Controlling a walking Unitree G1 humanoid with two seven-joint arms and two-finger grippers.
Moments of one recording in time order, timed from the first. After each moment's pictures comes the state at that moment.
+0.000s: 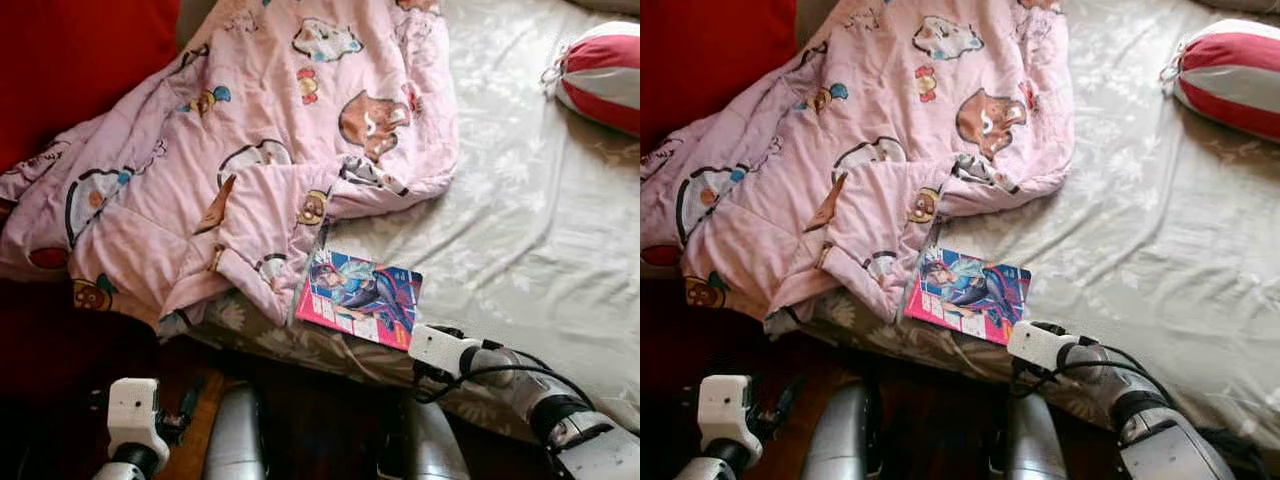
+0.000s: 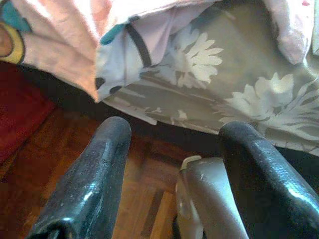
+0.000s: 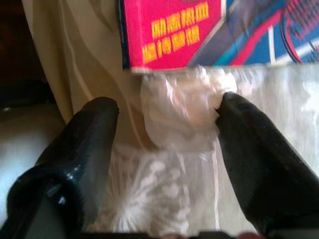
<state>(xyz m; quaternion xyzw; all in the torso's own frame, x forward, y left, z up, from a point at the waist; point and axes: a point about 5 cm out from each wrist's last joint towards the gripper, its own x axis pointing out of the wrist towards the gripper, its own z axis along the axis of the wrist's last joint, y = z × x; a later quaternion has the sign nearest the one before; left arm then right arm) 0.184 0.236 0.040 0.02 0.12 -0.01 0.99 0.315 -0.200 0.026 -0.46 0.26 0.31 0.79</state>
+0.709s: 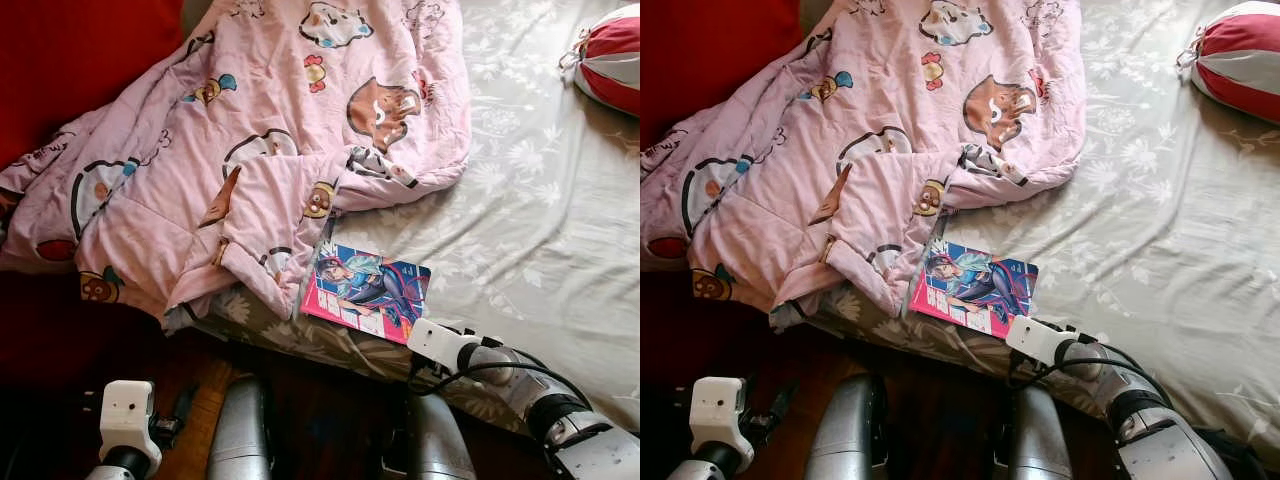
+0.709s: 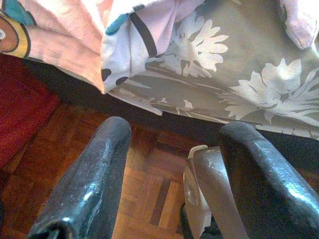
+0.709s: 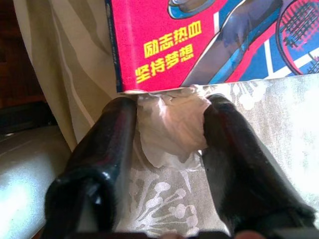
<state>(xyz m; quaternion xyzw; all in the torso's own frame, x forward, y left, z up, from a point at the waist) 0.184 0.240 0.045 0.03 0.13 -0.01 0.99 0.317 -0.196 0.028 -0.43 0.25 0.30 0.81</state>
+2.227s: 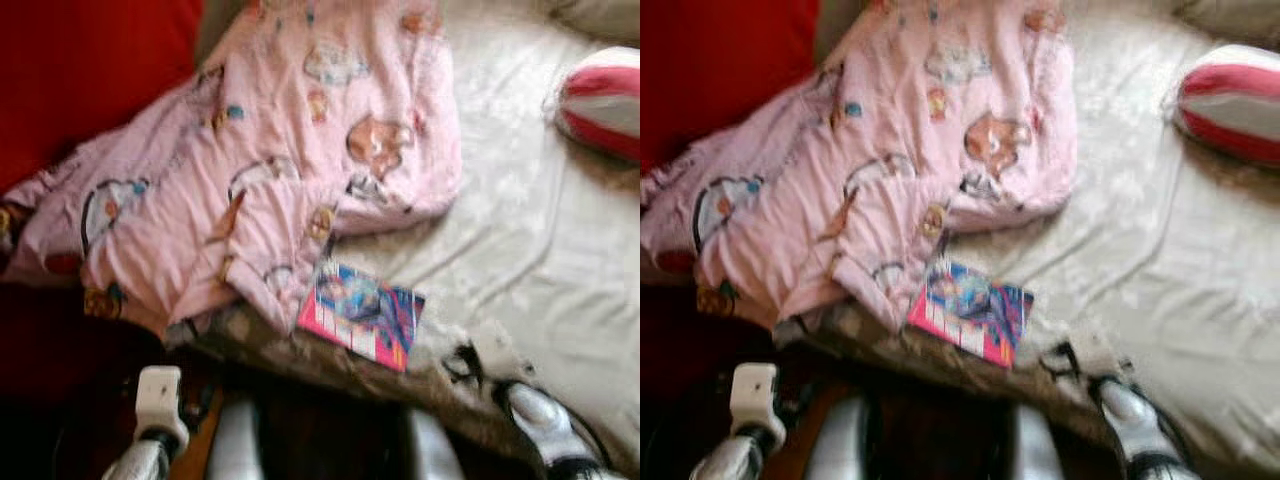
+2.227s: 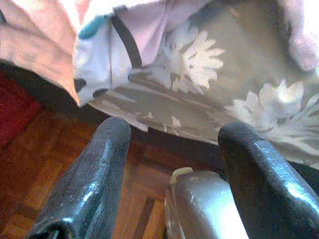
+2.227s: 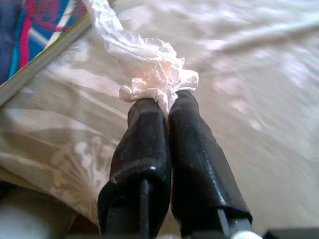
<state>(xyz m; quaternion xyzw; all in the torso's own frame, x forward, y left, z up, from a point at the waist) 0.217 0.231 0.005 0.01 0.17 0.00 0.99 0.267 -0.243 -0.003 -0.11 0.23 0.06 0.97</state>
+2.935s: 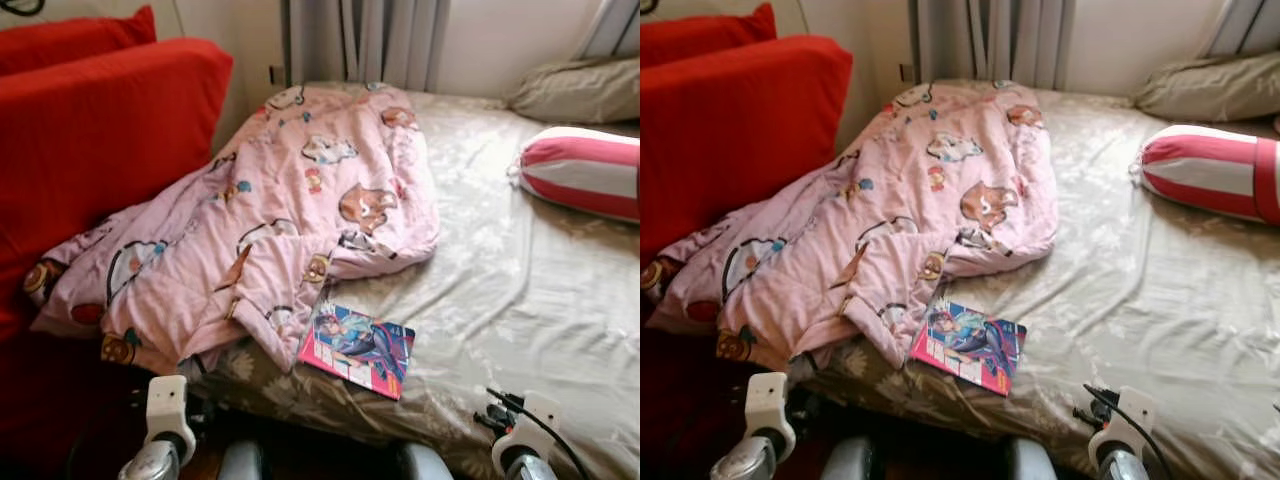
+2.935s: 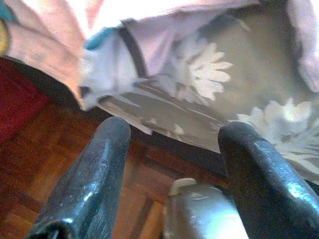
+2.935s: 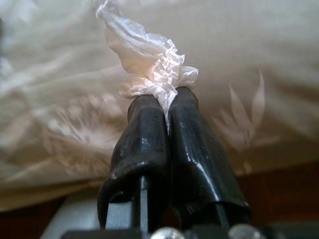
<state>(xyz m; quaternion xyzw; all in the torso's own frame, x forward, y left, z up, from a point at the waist) 0.235 0.224 -0.033 -0.03 0.27 0.04 0.96 0.206 -0.235 -0.056 0.16 0.30 -0.16 0.93</state>
